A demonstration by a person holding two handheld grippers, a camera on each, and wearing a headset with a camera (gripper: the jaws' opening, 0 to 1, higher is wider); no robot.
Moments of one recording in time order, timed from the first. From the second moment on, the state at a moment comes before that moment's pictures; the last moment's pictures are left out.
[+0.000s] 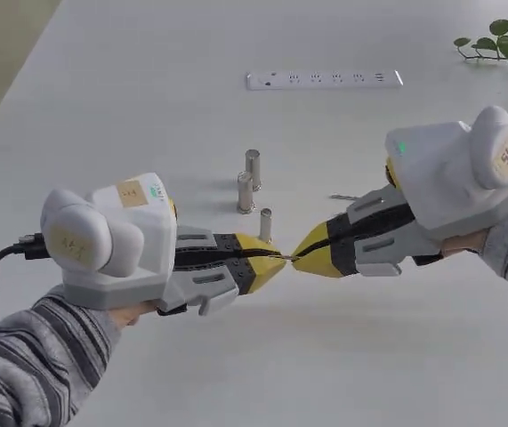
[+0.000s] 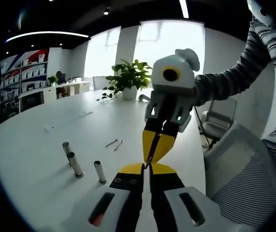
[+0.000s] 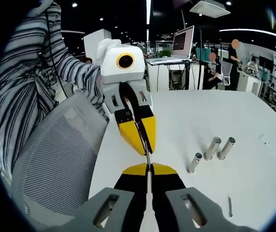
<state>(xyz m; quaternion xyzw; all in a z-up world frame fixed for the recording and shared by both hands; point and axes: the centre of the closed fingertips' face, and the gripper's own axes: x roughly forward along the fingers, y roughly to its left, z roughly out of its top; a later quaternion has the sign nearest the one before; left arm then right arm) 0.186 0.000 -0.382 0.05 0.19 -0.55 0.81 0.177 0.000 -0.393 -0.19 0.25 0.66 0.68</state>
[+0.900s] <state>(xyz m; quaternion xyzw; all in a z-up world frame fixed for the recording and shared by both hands) 0.238 0.025 -0.419 0.09 0.20 -0.37 0.90 0.252 -0.033 -0.435 -0.26 0.30 0.53 0.75</state>
